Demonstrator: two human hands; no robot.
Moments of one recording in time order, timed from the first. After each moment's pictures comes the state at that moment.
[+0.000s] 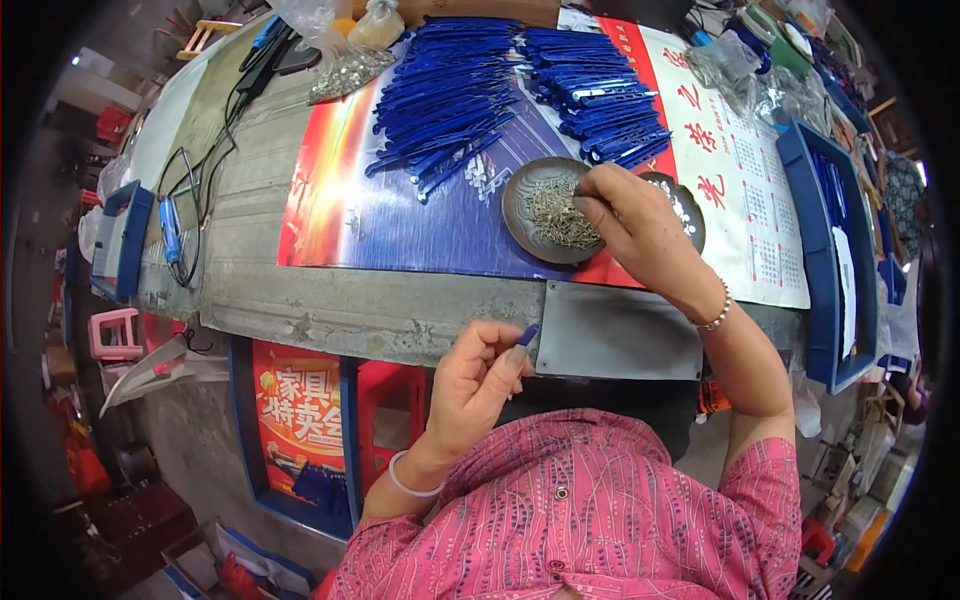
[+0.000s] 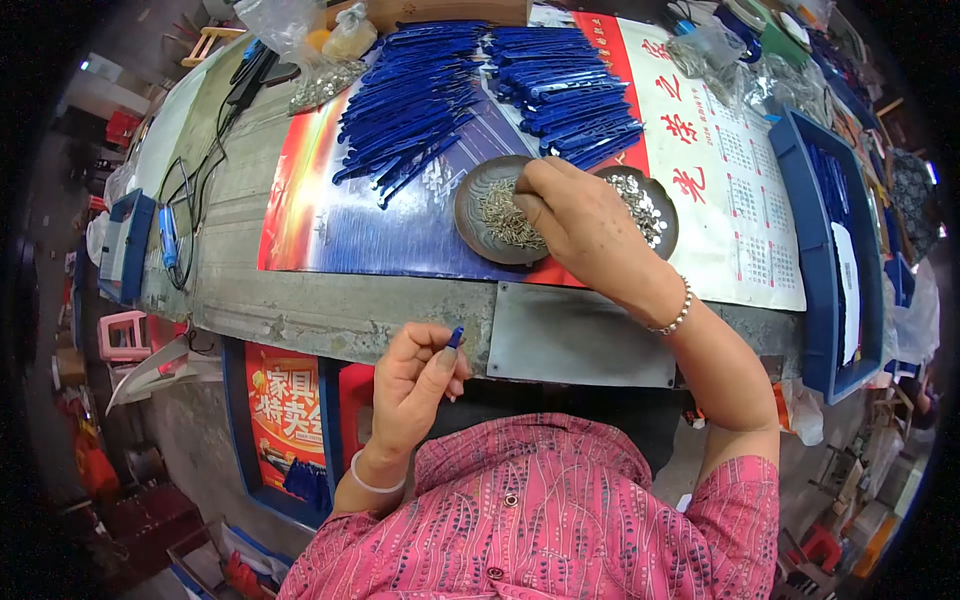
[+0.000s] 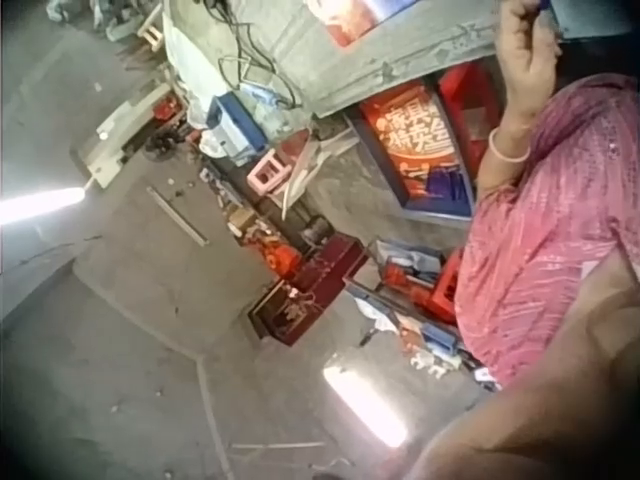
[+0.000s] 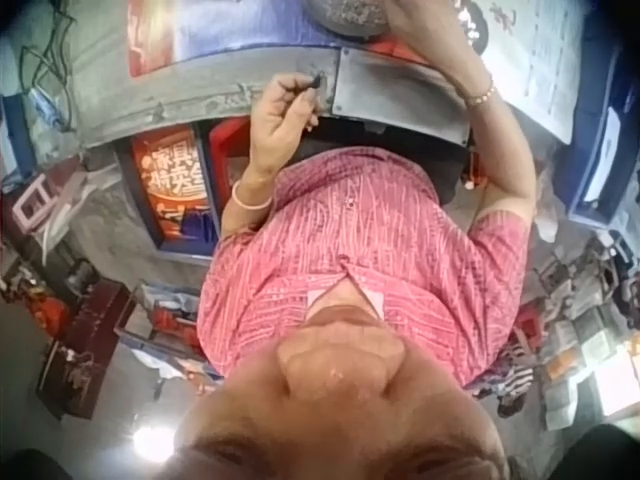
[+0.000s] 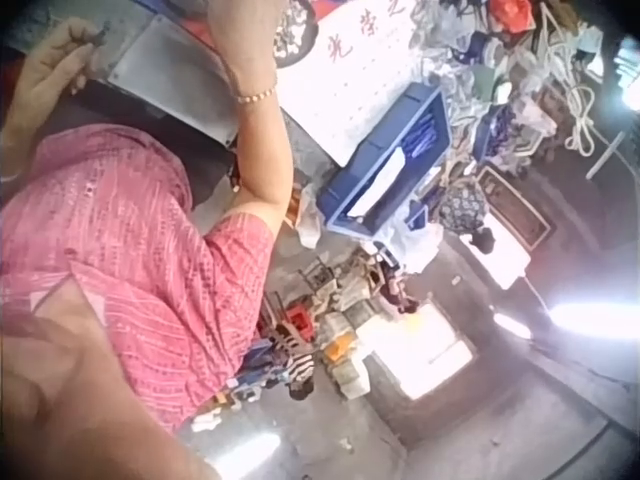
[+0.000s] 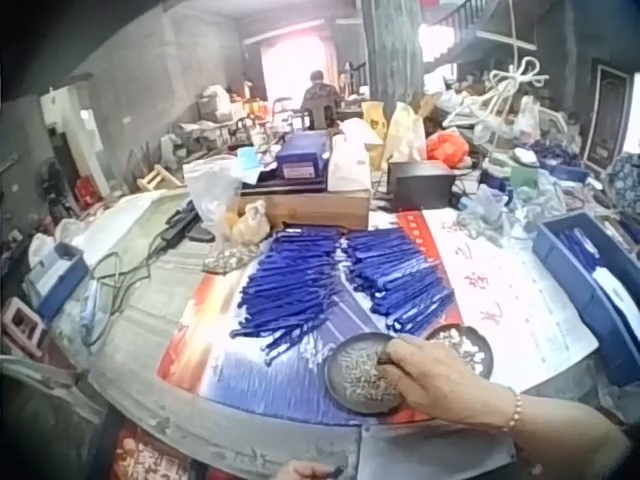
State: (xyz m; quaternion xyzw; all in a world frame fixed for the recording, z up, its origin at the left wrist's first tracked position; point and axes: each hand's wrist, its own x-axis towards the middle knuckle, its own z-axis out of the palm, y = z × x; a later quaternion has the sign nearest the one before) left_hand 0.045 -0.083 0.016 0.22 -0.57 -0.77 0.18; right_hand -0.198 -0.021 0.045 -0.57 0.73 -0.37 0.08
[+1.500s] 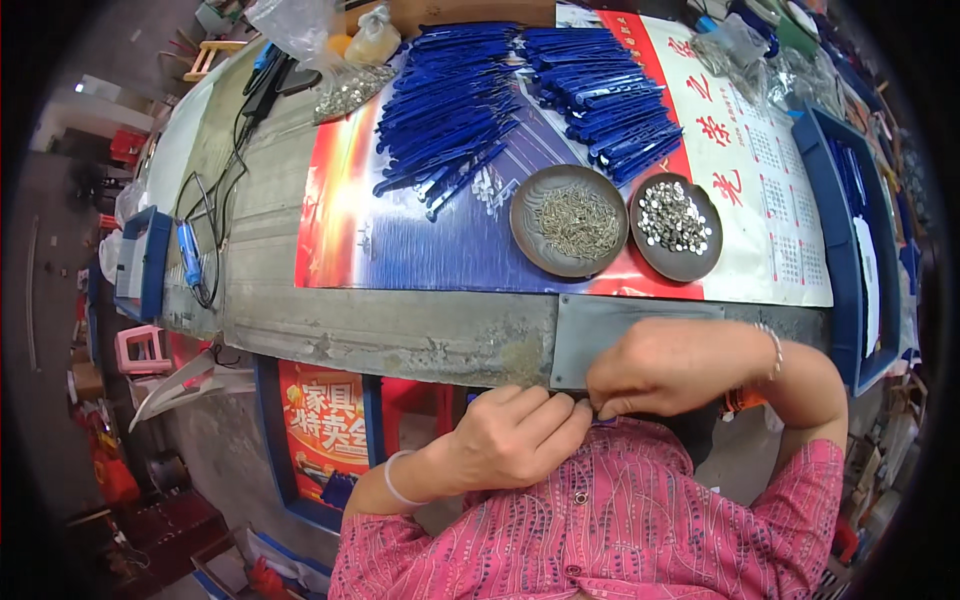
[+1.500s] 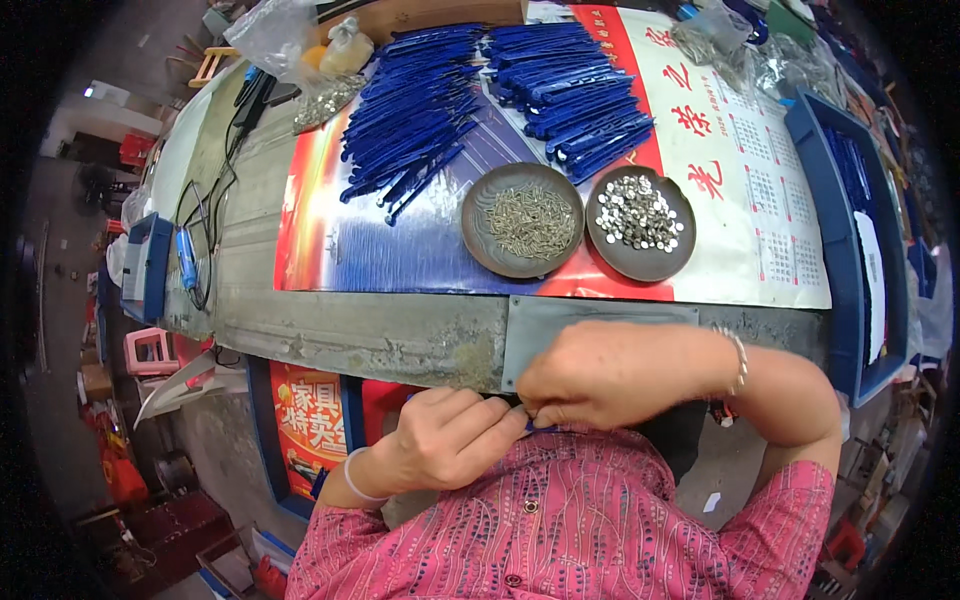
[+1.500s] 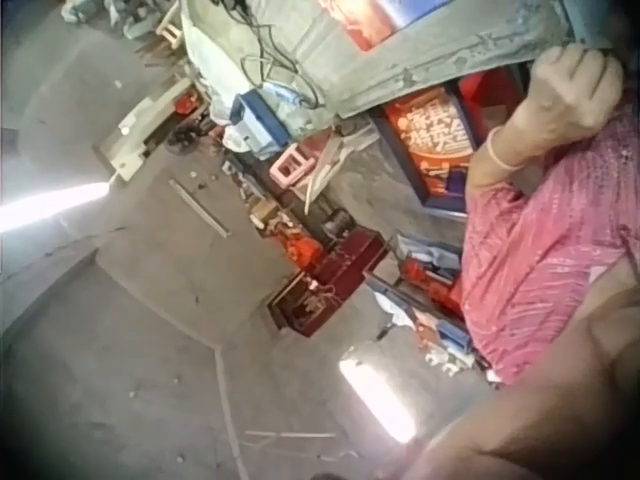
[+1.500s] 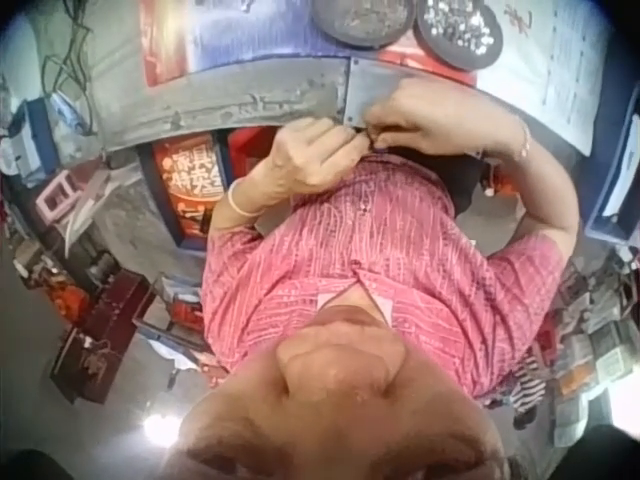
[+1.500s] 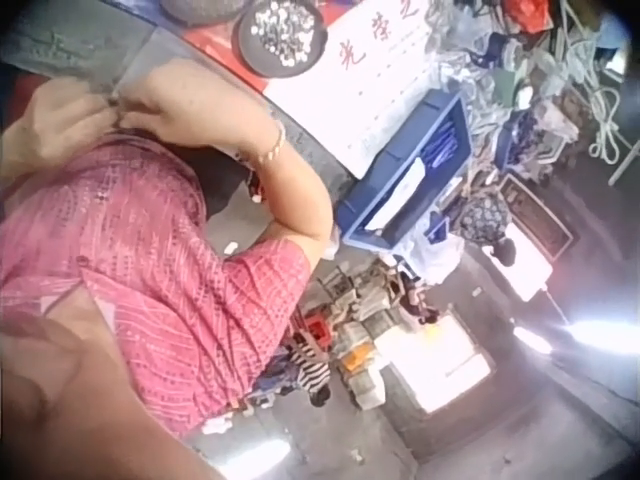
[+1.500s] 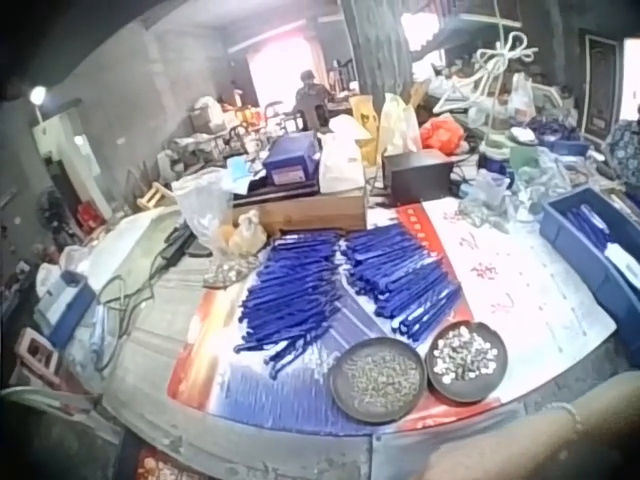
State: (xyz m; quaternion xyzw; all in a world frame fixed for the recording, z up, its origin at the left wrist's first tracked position) left_hand 0.033 -0.087 0.047 -0.13 -0.94 -0.22 0.22; right_hand -0.175 0.016 0.078 -0.70 0.45 -0.22 0.51
